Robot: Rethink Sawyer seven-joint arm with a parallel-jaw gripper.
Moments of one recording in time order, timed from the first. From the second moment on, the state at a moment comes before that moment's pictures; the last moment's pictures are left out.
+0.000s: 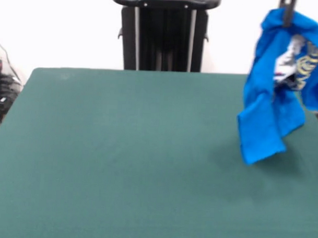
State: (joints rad) arm 0.35 -0.84 -0.42 1.76 0.43 0.58 2.60
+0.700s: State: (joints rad) arm -0.21 -0.94 -0.05 1.91 0.20 0.43 2.47
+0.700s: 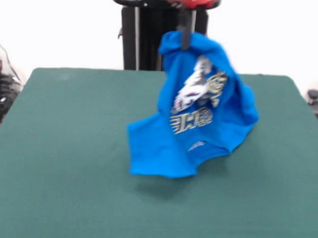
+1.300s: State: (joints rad) arm -0.61 -0.84 0.34 1.99 -0.11 0.37 2.32
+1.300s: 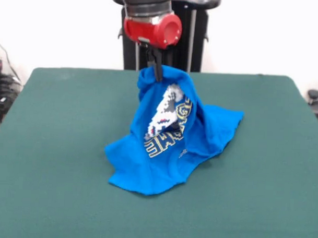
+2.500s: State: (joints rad) arm -0.91 -0.64 0.58 2.00 -0.45 0.67 2.24
